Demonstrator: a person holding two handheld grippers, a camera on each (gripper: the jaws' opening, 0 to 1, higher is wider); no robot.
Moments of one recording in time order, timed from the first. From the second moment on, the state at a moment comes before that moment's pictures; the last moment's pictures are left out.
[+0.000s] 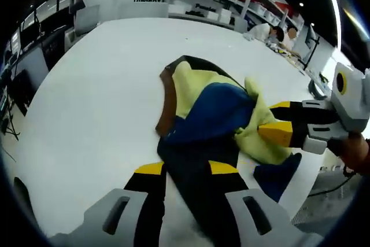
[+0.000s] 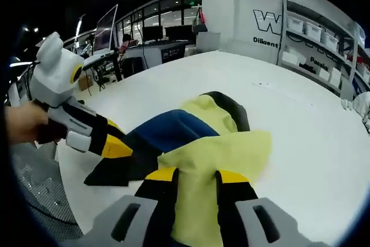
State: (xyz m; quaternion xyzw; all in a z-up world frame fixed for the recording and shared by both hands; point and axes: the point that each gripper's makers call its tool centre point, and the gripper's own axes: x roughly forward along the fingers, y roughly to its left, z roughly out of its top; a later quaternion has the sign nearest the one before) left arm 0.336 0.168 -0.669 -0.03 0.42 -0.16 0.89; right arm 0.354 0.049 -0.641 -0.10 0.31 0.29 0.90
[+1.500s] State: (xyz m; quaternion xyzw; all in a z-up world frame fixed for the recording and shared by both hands) left arm 0.339 0.265 -0.619 0.04 0.38 -0.07 0.92; right arm 0.387 -0.073 -0.576 -0.16 0.27 0.19 0.93
